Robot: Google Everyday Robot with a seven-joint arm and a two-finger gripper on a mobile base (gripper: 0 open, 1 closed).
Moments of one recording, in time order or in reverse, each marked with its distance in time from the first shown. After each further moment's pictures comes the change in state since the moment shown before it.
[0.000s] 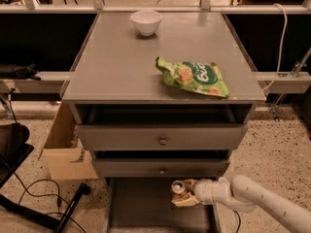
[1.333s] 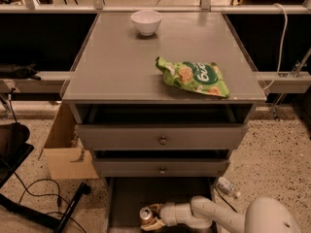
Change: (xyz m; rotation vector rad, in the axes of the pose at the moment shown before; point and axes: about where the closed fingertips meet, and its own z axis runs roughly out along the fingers) arm 0.107 0.082 0.180 -0.180 -0.082 -0.028
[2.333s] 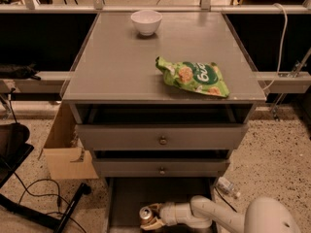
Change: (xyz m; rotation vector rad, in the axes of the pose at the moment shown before) arm 0.000 0.000 0.000 0.000 0.000 0.000
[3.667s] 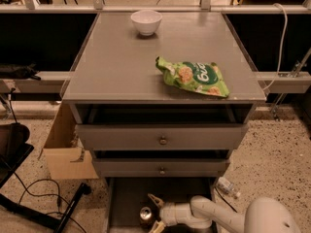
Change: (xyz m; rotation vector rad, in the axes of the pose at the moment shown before) arm 0.000 0.000 0.000 0.000 0.000 0.000
